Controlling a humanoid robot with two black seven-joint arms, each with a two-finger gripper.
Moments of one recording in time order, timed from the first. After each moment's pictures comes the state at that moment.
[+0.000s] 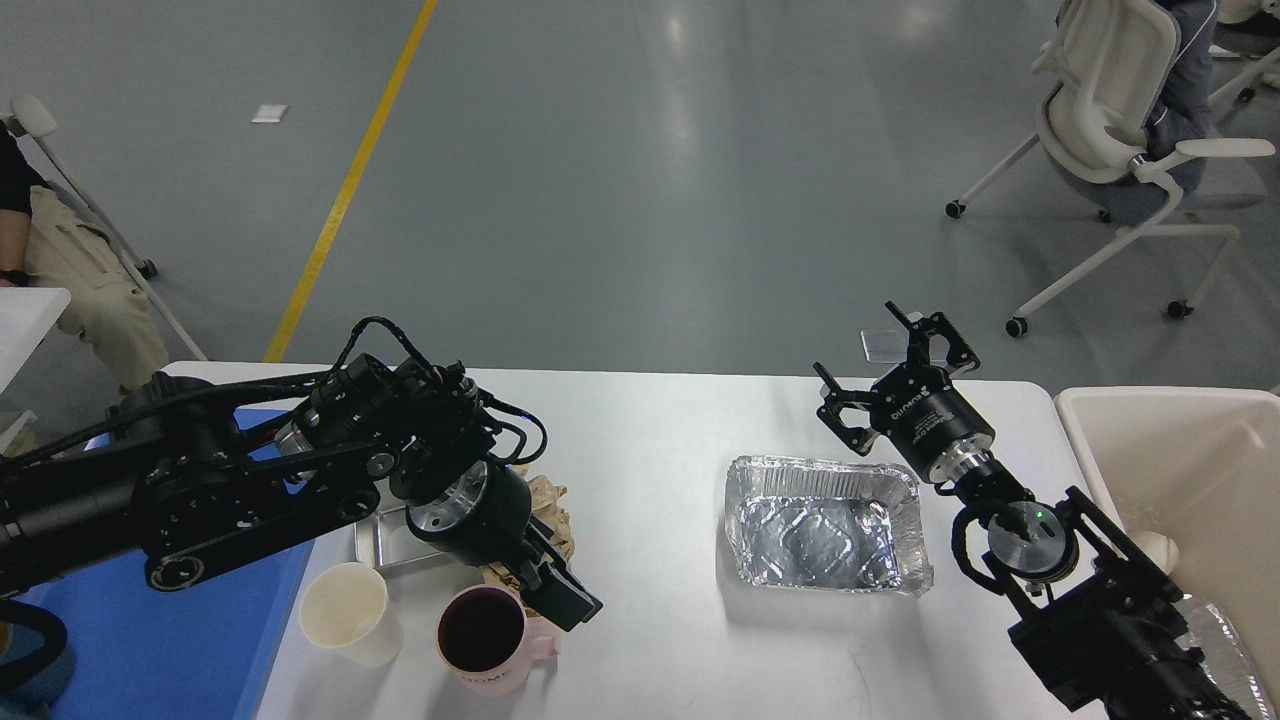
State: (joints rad) left arm -1.02 0.39 -0.24 -1.49 1.71 -0.96 -0.09; right arm 0.43 -0.10 1.28 0.83 -0.16 0.46 -0.02
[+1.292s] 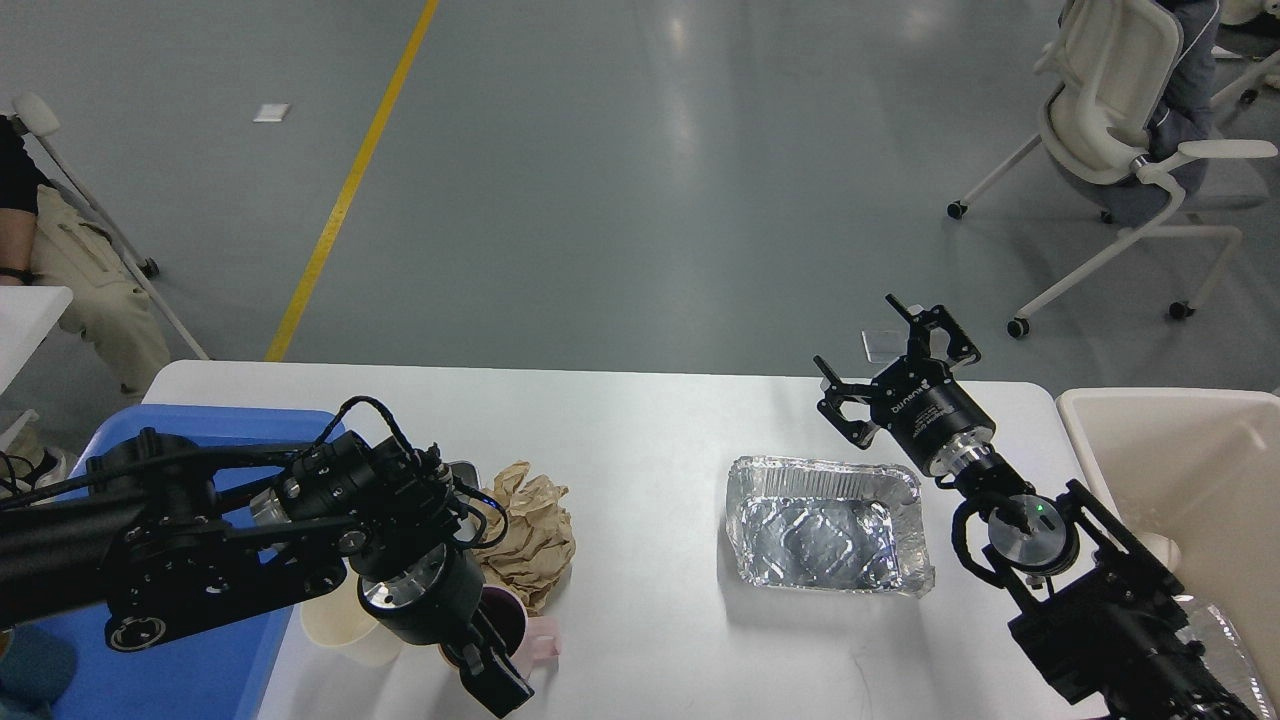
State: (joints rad) left arm -0.97 0.46 -0.08 -1.54 1.71 -0.96 -0.05; right arm 0.44 -0.10 1.28 0.83 -0.16 0.46 -0.02
